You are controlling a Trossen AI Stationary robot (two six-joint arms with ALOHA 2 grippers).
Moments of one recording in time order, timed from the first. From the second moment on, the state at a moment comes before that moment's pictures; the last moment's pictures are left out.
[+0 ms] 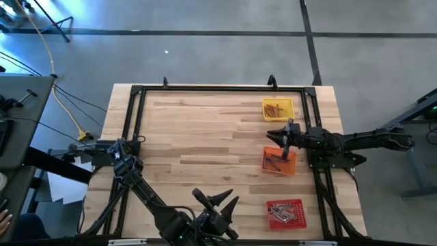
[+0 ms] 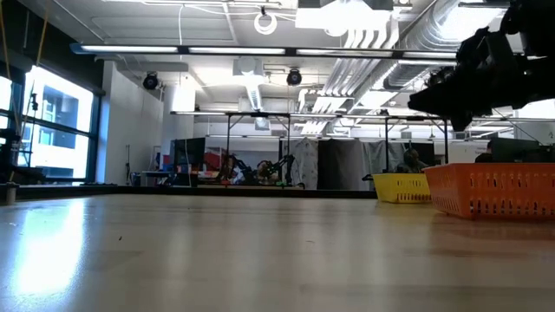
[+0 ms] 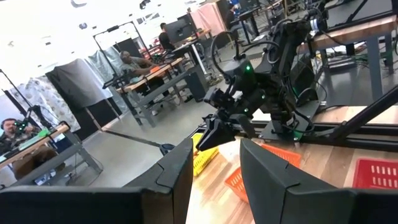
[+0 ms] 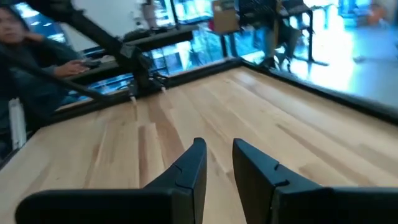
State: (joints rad) left arm -0.76 2.31 2.36 -0.71 -1.54 -0.28; right arm -0.02 0.46 0.01 0.37 0.23 0.21
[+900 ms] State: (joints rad) left arm -0.74 2.31 2.36 -0.71 -1.54 -0.22; right arm -0.02 0.46 0.01 0.23 0.45 0.31
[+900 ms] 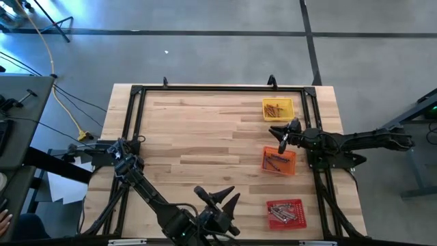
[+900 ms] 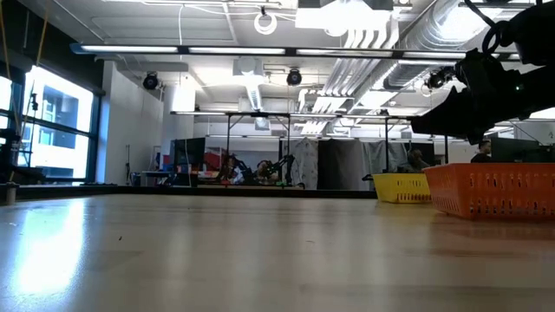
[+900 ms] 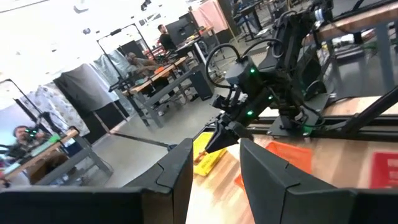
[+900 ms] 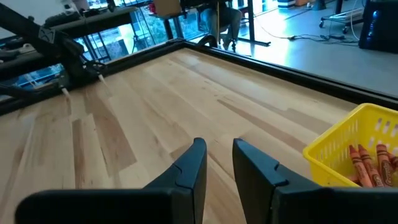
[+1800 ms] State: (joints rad) left arm -0.70 2.31 2.36 -0.71 -1.41 -0.30; right arm -0.02 0.20 0.01 0.21 0.45 0.31
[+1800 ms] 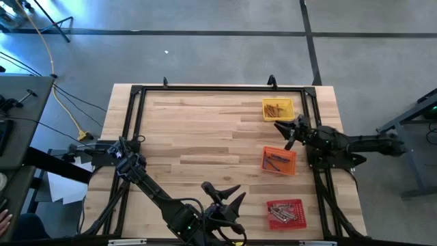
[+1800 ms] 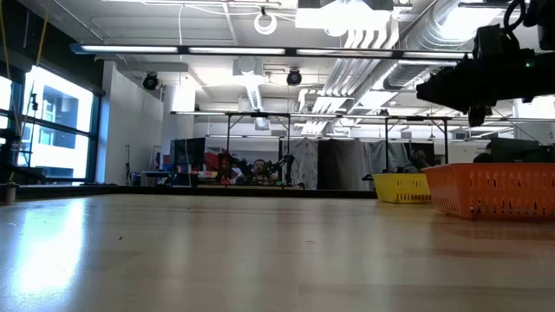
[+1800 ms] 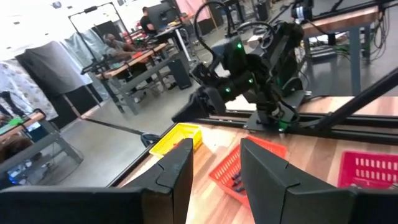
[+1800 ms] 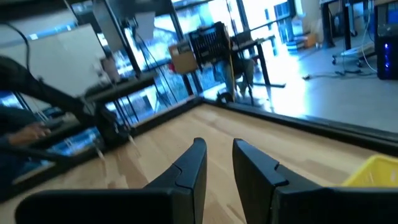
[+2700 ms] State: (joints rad) left arm -0.66 2.31 2.36 -0.71 -1.19 -0.30; right arm -0.02 0.01 0.01 0.20 0.45 0.31
